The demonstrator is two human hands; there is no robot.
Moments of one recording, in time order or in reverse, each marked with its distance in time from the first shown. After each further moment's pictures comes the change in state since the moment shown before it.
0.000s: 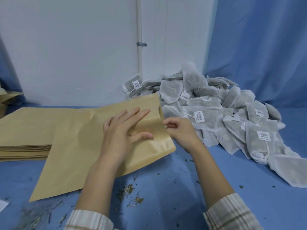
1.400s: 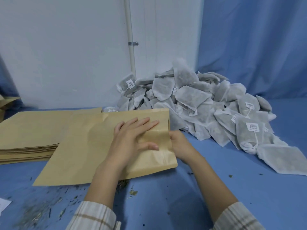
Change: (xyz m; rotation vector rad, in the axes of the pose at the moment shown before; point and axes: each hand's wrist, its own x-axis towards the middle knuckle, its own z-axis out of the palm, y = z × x) left_hand -0.009 0.009 0.024 0.015 -0.223 0.064; right_hand -0.036 0.014 -0.007 -0.265 -0.073 0.178
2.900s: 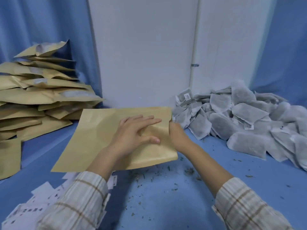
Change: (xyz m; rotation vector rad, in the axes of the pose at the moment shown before) left_hand -0.109 -0.044 -0.184 0.192 0.089 -0.061; right_hand 0.005 -0.140 0.164 -0.269 -0.001 -0.202
